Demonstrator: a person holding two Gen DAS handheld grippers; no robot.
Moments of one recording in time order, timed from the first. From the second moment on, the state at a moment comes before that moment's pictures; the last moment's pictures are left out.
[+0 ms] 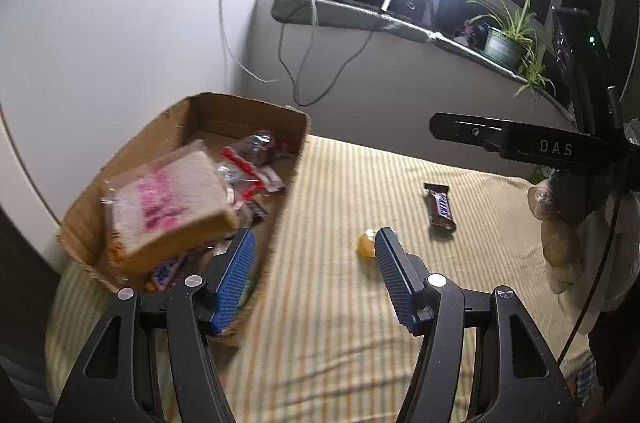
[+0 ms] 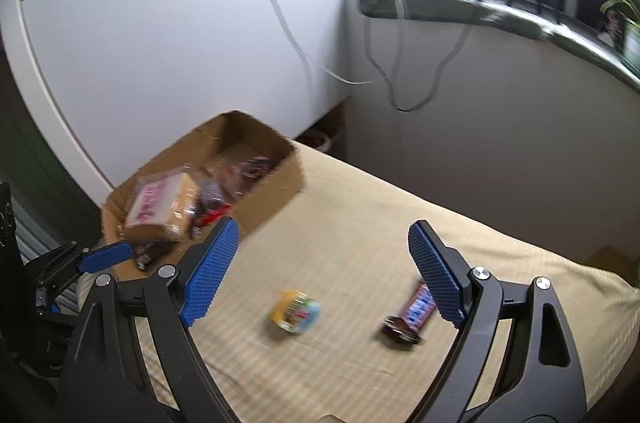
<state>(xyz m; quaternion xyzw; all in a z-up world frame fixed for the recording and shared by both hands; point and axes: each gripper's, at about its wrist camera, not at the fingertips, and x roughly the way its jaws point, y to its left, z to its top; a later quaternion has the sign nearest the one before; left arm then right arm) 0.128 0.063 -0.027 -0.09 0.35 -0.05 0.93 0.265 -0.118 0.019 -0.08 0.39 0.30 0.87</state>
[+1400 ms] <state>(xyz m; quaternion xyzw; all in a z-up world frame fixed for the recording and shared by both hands) 0.208 -0.014 -0.095 -0.07 0.44 -0.10 0.89 0.318 -0.168 -0.079 -0.06 0.50 0.23 0.83</state>
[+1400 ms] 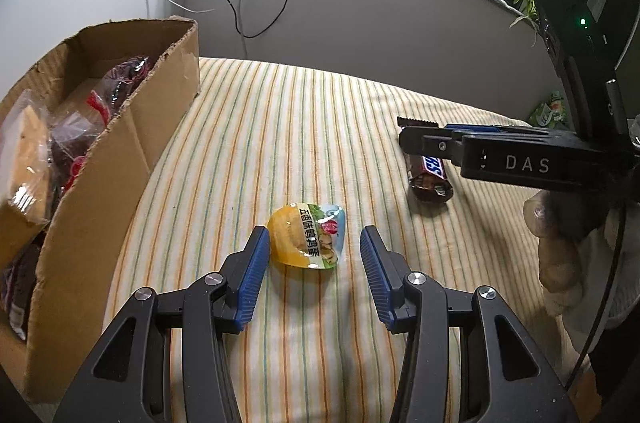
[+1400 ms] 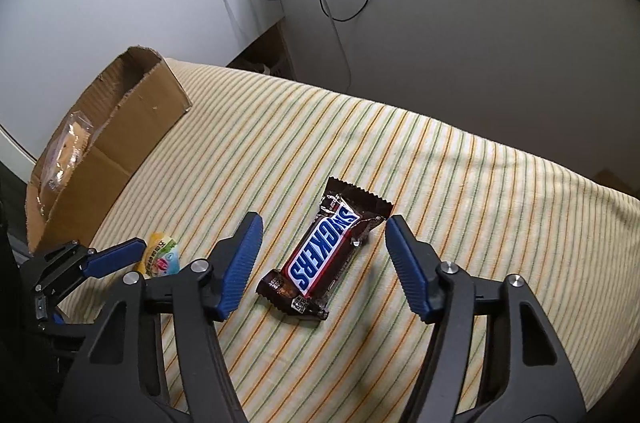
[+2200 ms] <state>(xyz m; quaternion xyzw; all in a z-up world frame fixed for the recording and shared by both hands) 0.201 -0.019 -0.095 -0.05 0.43 -0.09 0.89 0.313 -0.148 -0.088 -0.11 0.51 0.22 0.82</state>
